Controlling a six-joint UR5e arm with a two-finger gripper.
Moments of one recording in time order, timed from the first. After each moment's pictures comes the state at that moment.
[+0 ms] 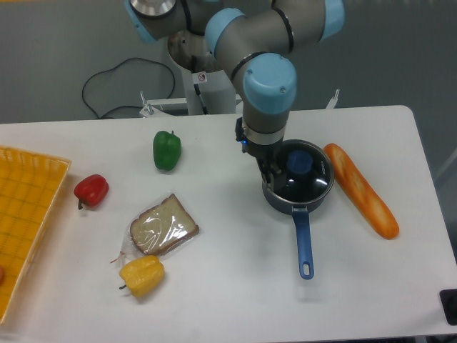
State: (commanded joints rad) arm 2.58 -1.79 -1.65 -1.34 1.58 1.81
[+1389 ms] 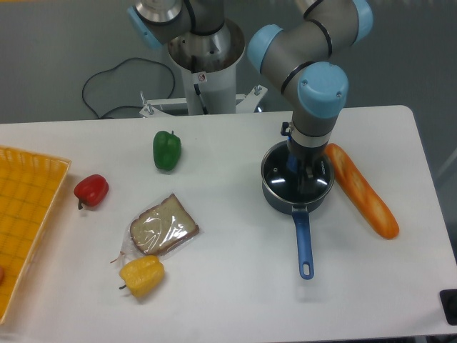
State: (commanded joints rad) arm 2.68 -1.83 -1.71 -1.18 1.61 2.17
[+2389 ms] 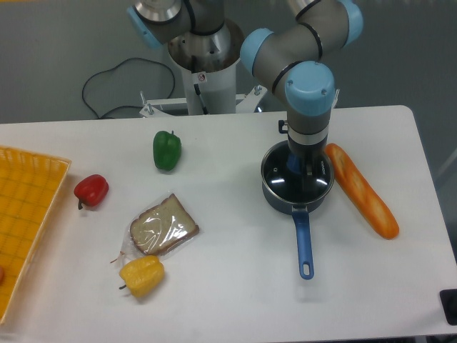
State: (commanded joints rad) arm 2.66 -1.80 -1.82 -1.06 1.70 2.19
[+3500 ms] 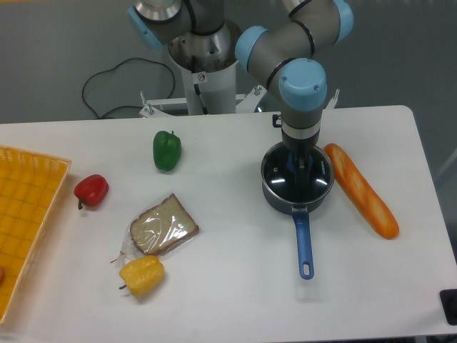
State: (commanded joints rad) arm 2.68 -1.78 -1.87 -1.05 1.69 2.20
